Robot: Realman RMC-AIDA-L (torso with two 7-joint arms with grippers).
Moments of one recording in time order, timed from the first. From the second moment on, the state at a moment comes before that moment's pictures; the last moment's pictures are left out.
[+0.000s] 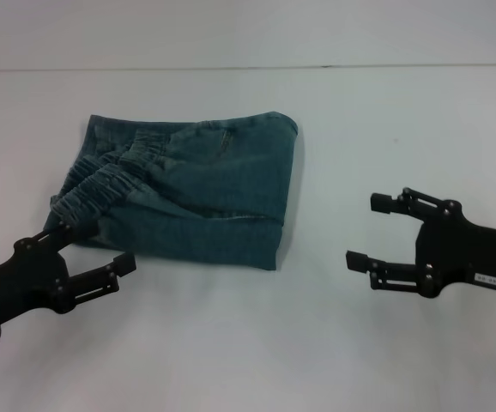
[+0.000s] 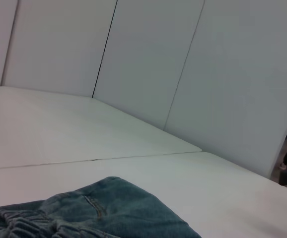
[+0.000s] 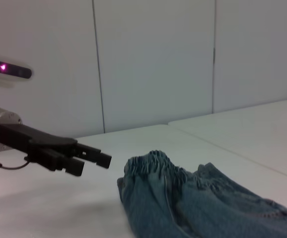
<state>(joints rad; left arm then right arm) -0.25 -2.12 0.61 0.63 1.84 1.57 -1.20 0.19 2.09 -1.15 -0.90 -1.58 -1.40 1.19</state>
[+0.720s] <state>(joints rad) -0.26 -2.13 0.61 0.62 1.87 1.56 -1.17 0.18 2.09 -1.09 -0.78 -1.58 -1.43 1.04</state>
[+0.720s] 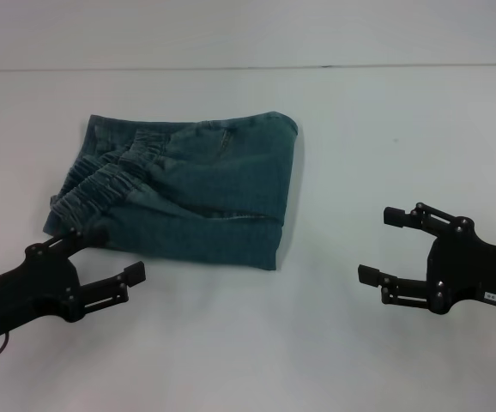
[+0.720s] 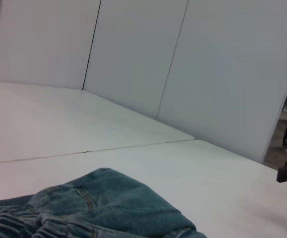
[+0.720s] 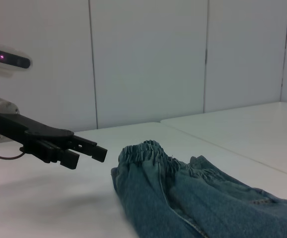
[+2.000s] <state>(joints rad) -0.26 -2.13 0.61 0.62 1.89 1.53 -1.16 0.20 2.09 -1.07 -0.72 -1.58 -1.43 1.01</state>
